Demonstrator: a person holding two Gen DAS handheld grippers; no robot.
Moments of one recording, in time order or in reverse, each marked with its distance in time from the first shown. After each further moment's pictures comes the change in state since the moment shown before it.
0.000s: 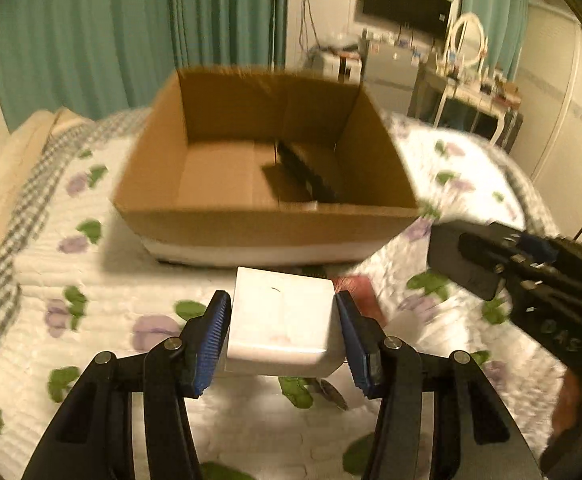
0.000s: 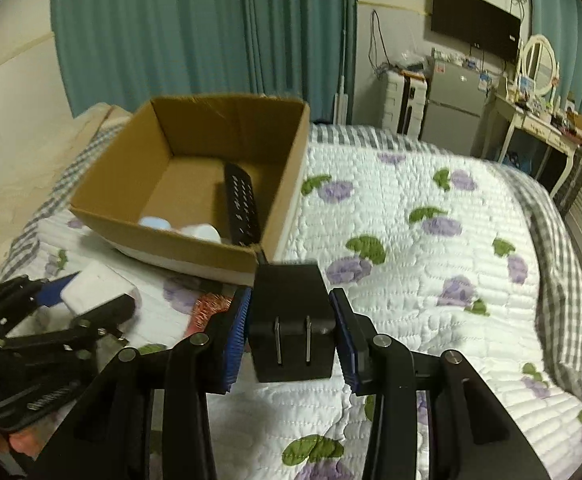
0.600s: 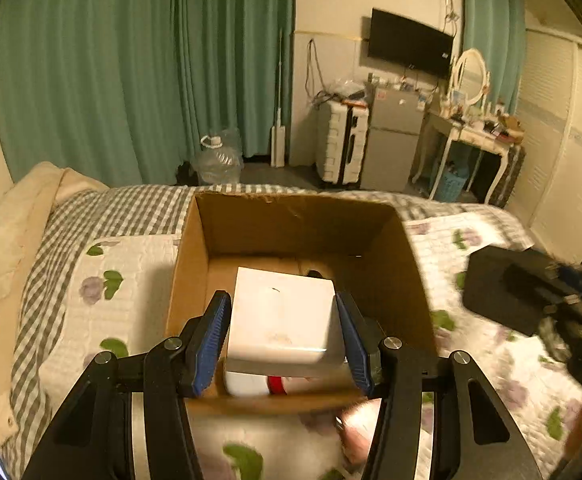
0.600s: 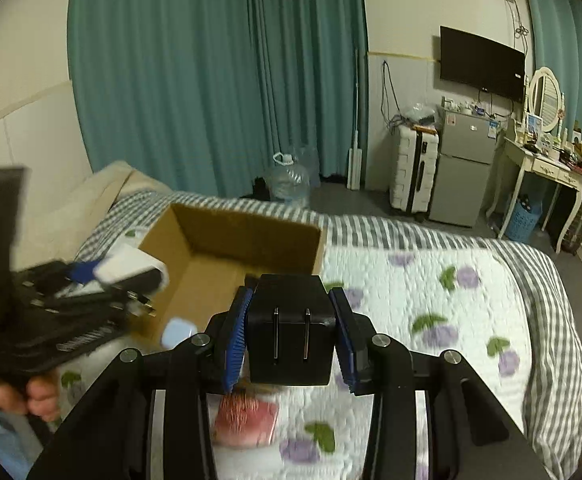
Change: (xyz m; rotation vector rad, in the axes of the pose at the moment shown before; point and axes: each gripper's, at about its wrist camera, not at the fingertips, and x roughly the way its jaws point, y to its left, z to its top) left arm 0.034 0.030 0.114 0.012 -0.108 0.031; right arm -0.019 0.001 0.087 -0.008 -0.182 0.054
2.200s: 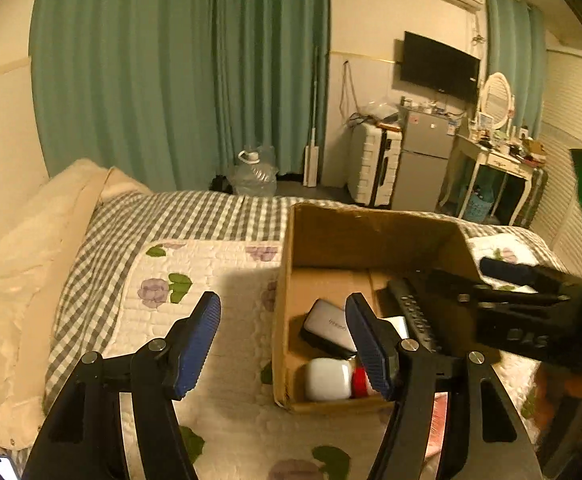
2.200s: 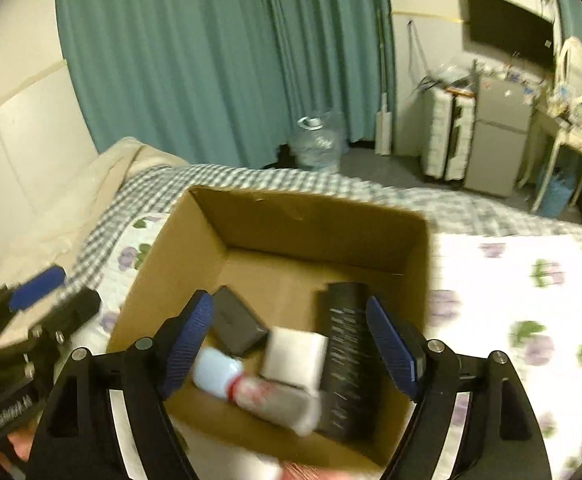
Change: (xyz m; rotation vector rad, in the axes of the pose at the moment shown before) left arm -0.041 0.068 -0.024 -0.050 -0.104 0.070; right arm 0.093 0.057 0.014 0.022 0.135 0.064
